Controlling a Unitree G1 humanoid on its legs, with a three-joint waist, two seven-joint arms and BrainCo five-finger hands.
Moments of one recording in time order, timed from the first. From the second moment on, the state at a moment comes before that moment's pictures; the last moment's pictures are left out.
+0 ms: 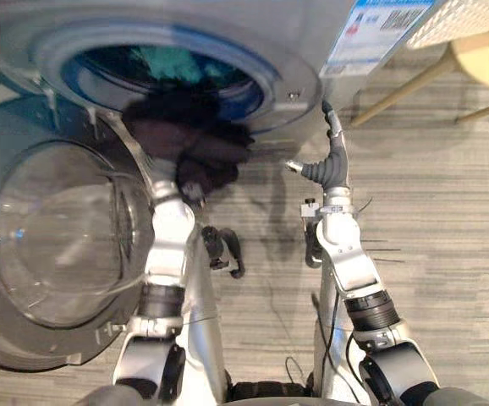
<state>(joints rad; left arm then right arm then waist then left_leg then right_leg) -0.60 0.11 0.09 0.10 0.07 -0.02 0.51 -0.51 -0.05 0.15 0.05 -0.30 0.02 -0.37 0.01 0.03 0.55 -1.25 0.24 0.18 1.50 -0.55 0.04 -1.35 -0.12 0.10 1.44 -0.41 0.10</state>
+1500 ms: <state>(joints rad) -1.46 0.49 -0.04 0.57 0.28 0.09 0.40 -0.36 0.01 0.08 -0.03 -0.18 -0.14 -0.32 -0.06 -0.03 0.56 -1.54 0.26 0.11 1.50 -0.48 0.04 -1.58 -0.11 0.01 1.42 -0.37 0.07</state>
